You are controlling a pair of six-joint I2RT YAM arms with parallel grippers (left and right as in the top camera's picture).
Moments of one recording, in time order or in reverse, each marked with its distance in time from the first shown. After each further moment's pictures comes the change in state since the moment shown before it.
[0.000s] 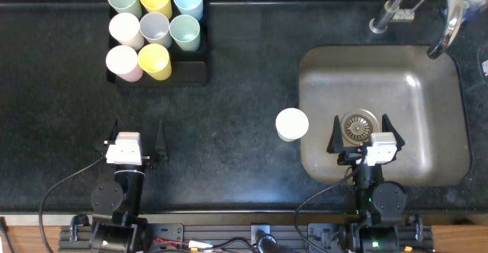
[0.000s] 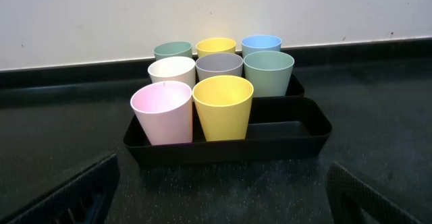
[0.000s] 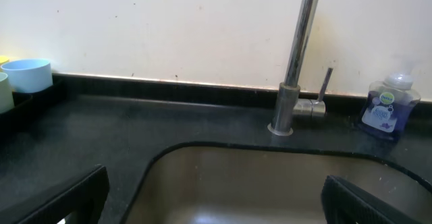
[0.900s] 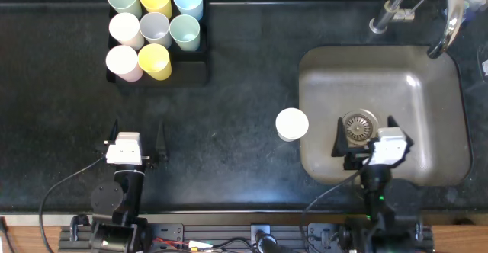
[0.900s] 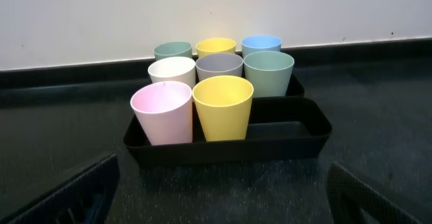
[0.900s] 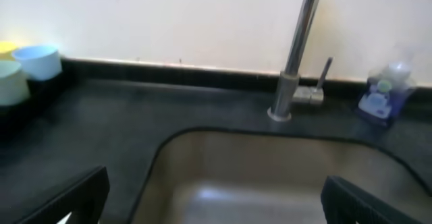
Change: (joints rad) left arm 0.000 0.000 0.000 0.000 0.000 0.000; right arm 0.000 0.148 0.325 -0.338 -0.012 0.000
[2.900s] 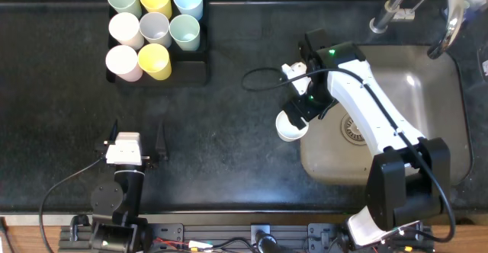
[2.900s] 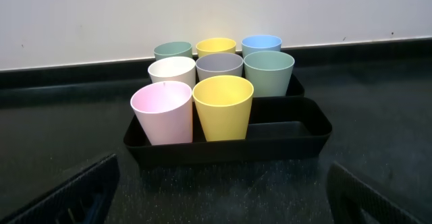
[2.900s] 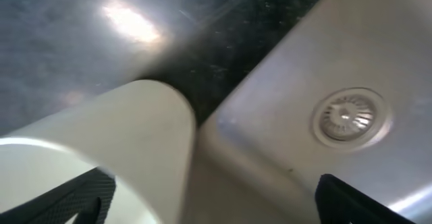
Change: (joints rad) left arm 0.000 -0.002 0.000 0.000 0.000 0.000; right arm 0.258 1.618 1.011 -0.835 -0.105 -0.338
